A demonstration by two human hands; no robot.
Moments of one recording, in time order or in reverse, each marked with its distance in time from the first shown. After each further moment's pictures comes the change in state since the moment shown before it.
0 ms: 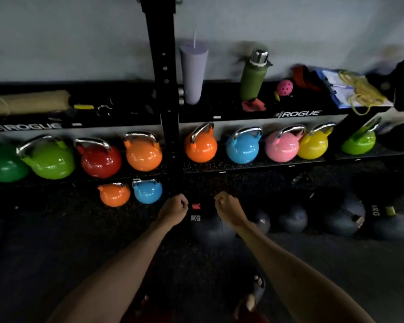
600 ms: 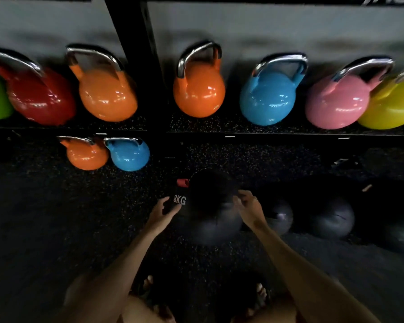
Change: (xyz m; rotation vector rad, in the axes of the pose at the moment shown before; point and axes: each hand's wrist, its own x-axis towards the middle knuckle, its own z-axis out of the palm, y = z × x) left_hand 0.146 -0.165 0.282 -0.484 -0.006 -0.507; right_hand 0.208 0.357 0.148 0.124 -0.088 0.169
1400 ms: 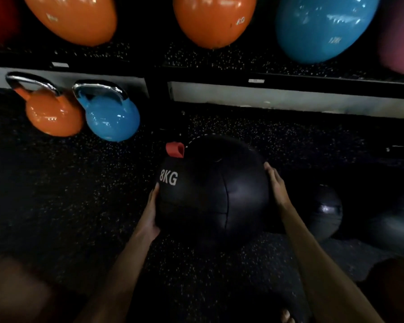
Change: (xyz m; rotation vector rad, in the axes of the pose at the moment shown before) left_hand 0.192 -0.185 0.095 -0.869 -0.172 0.045; right_hand 0.154 0.134 0.088 0.593 0.087 -0.116
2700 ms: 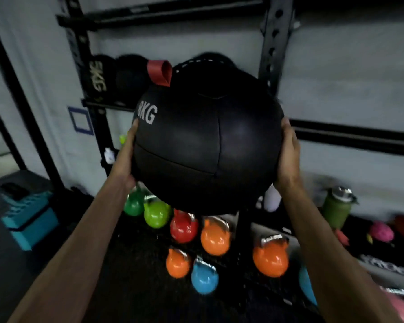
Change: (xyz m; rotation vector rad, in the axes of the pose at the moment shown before) left_hand -0.792 0.740 0.217 -0.090 0.220 1.070; right_hand -0.442 -0.963 0.110 0.448 -0.341 -0.828
